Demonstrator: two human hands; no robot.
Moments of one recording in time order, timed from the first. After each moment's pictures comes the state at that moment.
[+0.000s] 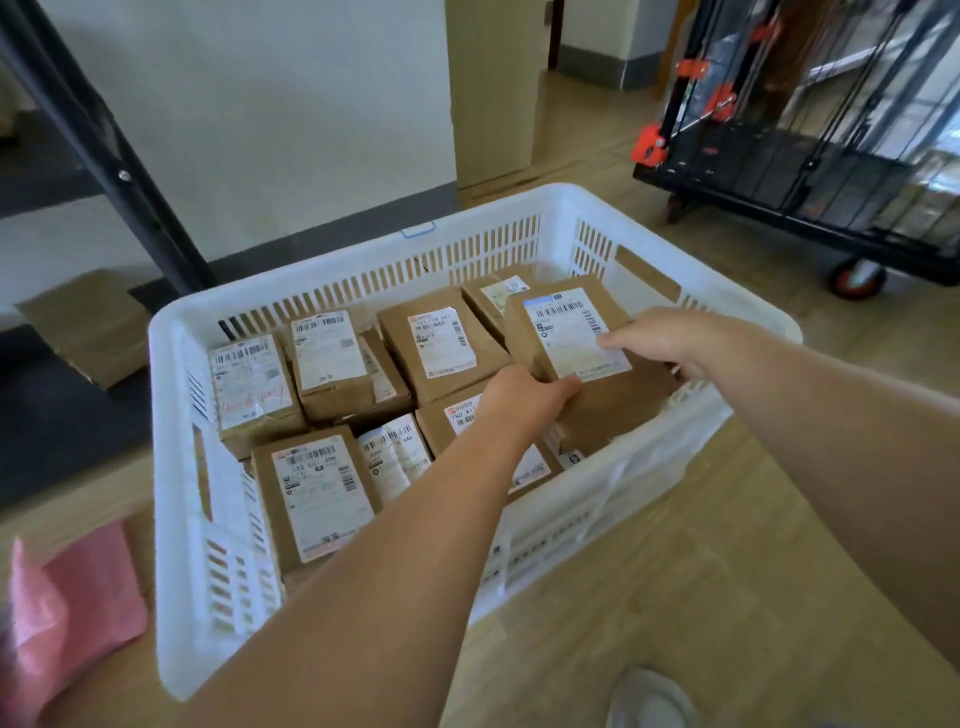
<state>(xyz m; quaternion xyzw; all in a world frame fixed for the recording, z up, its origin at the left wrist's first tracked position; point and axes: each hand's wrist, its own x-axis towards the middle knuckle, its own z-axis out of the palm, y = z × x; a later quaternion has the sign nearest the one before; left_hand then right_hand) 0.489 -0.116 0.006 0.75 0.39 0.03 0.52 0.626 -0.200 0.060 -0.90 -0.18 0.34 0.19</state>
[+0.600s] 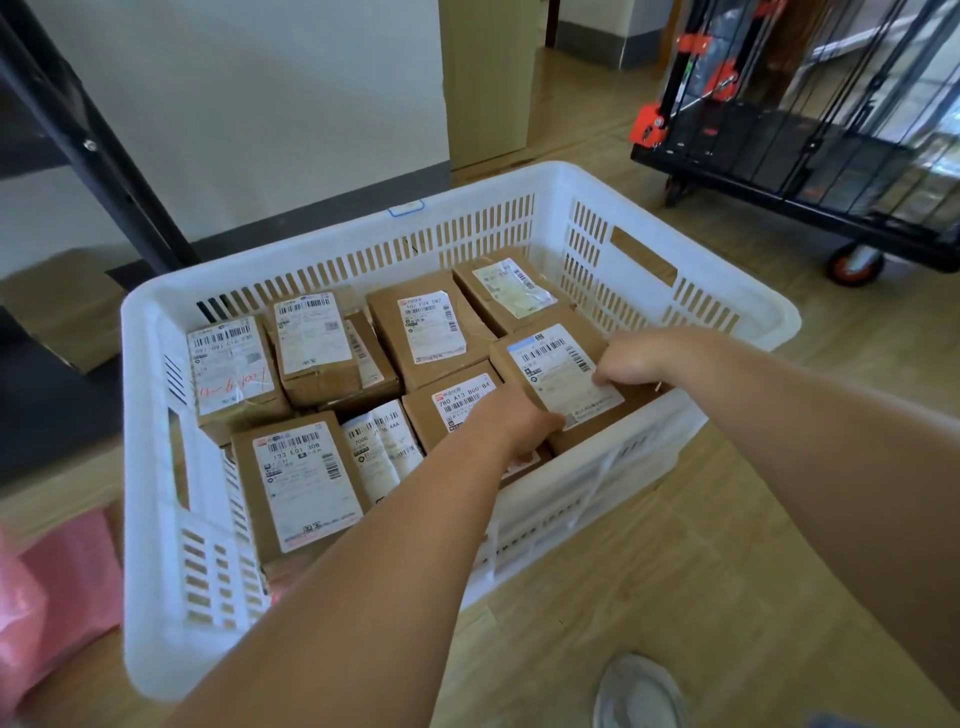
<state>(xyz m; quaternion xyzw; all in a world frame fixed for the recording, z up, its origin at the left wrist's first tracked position) 0.481 -0.121 -0.014 0.79 0.37 -0.11 0.48 0.616 -0.197 0.034 -0.90 -0.30 0.32 -0.02</state>
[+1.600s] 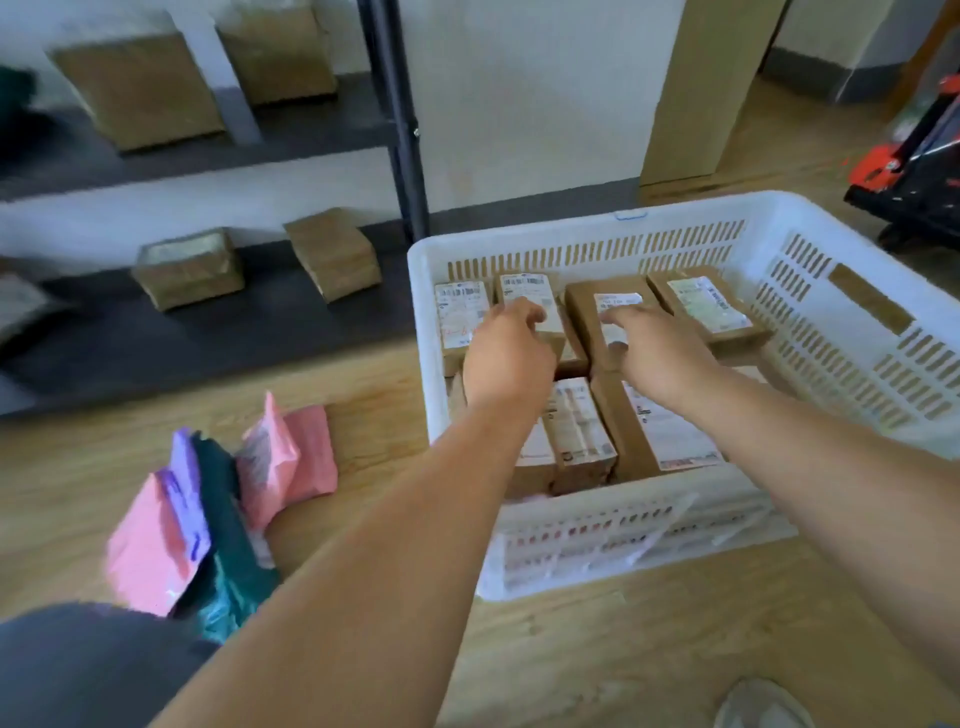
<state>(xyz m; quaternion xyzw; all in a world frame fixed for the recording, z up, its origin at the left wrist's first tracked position) 0.307 -0.051 0.048 0.75 0.50 0.29 0.31 0.458 -0.106 0.041 -0.83 -0.53 0.10 0.12</state>
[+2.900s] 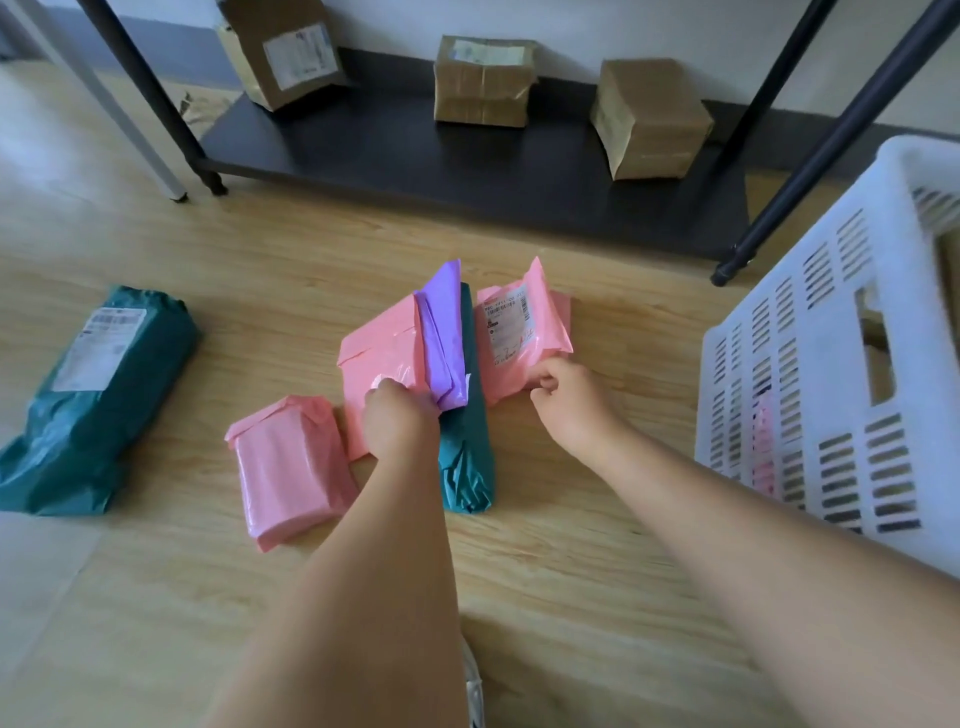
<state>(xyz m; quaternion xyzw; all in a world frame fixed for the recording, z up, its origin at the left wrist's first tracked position) -0.094 0.037 -0.178 0.35 0.87 0.18 0.29 0.085 0.025 -0.123 -0.71 -0.58 0.36 0.15</state>
